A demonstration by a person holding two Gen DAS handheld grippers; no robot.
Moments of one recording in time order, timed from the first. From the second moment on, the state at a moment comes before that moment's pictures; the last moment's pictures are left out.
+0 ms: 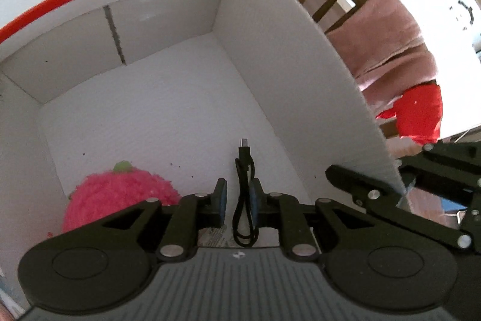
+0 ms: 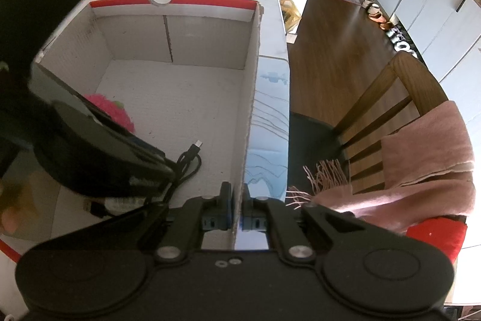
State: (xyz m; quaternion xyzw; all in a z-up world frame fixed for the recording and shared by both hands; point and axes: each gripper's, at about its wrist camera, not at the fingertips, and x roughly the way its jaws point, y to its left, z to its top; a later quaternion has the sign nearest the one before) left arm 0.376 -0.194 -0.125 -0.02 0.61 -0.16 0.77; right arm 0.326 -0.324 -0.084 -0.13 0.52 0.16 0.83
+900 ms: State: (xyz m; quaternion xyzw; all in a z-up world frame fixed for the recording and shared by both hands) left arm 0.303 -0.090 0.001 -0.05 0.49 -0.15 0.86; right arm 0.325 -0.318 -0.085 -0.15 0.52 0.16 0.82
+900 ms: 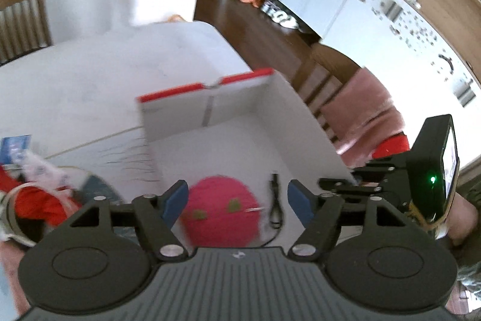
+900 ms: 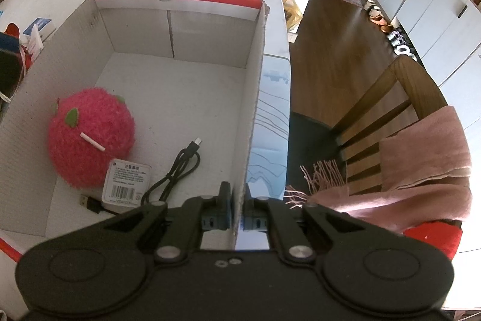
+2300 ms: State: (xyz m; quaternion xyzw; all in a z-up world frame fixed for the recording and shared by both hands) left arm 0.142 0.019 -0.129 -0.04 0.58 -0.06 0.81; right arm 0.323 -0.311 -0.086 -0.18 0.52 0.16 0.82
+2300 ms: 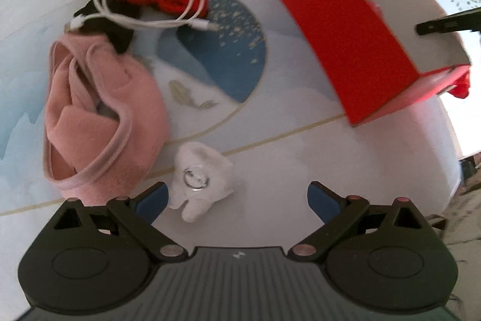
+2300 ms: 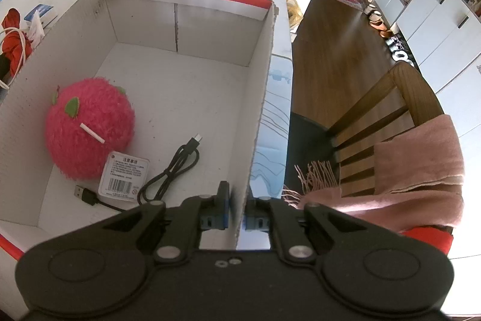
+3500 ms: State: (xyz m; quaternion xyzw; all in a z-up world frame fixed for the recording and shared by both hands) left arm 0.163 -0.010 -0.084 0.00 0.51 -0.03 0.86; right arm 0.322 -0.310 -0.086 -0.18 0.52 0.16 0.82
